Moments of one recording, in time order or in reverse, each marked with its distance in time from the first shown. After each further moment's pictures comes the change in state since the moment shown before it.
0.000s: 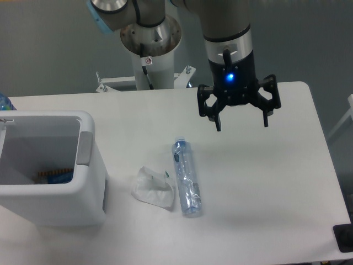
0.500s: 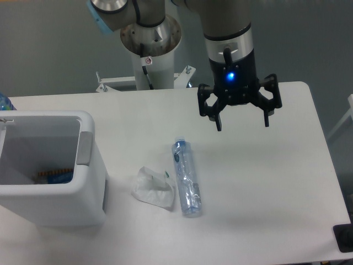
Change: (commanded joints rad) arm 0.008 0.003 0.026 -0.008 -0.034 0.020
